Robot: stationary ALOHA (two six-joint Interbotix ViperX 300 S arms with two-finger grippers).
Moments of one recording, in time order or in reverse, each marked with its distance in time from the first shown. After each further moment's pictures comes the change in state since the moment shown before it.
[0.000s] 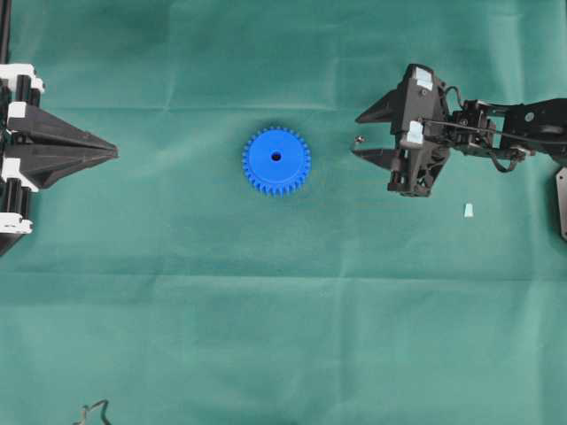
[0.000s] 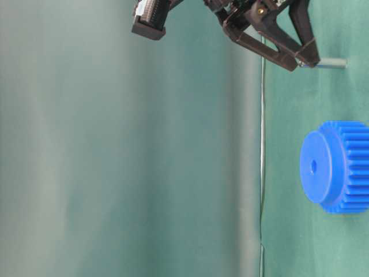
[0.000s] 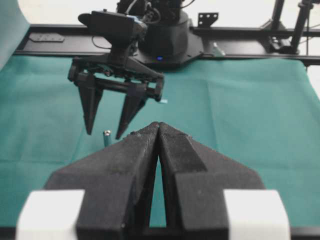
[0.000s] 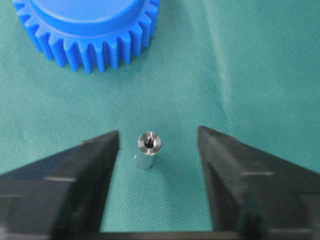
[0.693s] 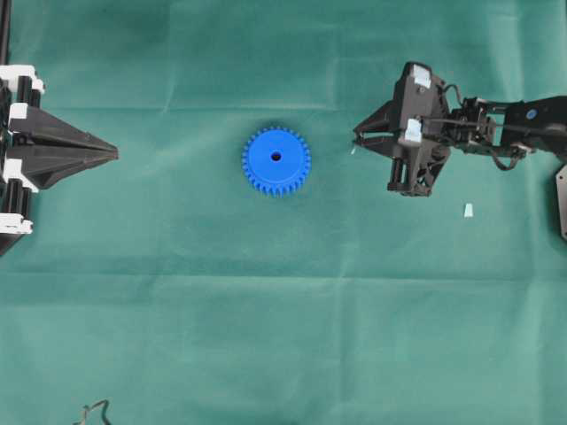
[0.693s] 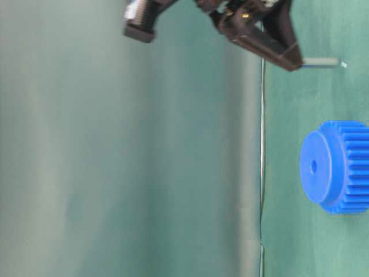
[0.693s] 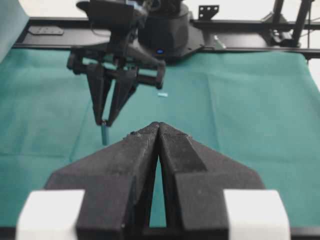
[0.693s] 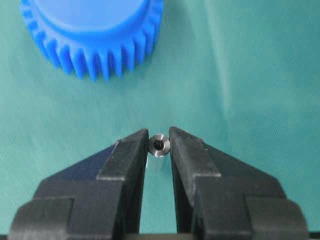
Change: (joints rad) left arm 0.000 0.000 0.000 0.002 0.021 0.000; right arm 0.005 -0.067 -0.035 -0.002 0.123 -0.002
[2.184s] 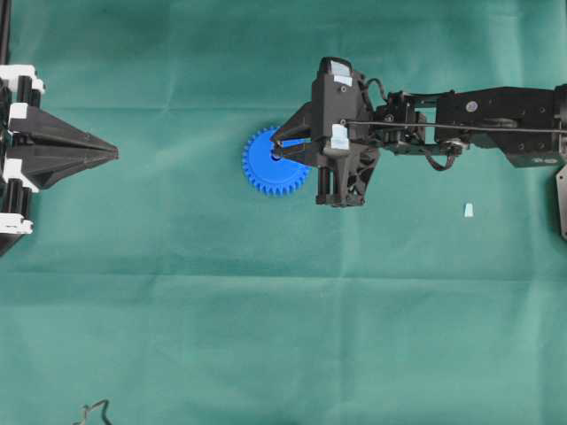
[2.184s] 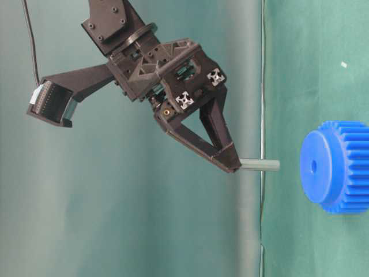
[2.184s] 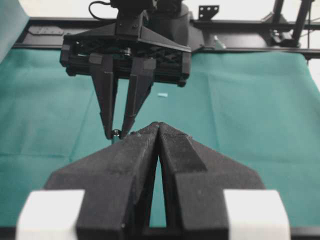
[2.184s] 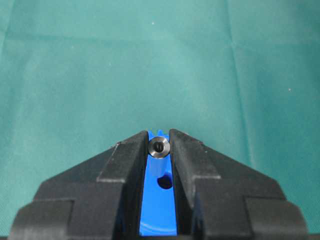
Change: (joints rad) left arm 0.000 0.000 0.000 -0.002 0.000 0.000; right arm 0.110 0.104 -0.379 -0.003 0.213 -0.003
